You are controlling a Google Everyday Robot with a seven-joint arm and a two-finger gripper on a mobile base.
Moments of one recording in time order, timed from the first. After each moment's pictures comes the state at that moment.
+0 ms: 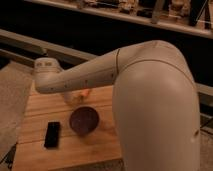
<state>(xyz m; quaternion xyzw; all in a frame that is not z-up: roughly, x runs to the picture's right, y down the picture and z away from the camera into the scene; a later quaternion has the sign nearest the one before) -0.227 -0.044 0.747 -0.03 -0.05 0.60 0.79</state>
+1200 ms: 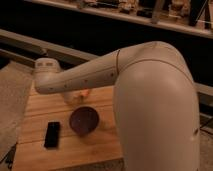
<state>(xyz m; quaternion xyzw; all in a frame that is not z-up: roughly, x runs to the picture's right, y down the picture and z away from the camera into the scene) -0.236 -0.031 0.749 -0.06 -0.05 0.60 0.79</state>
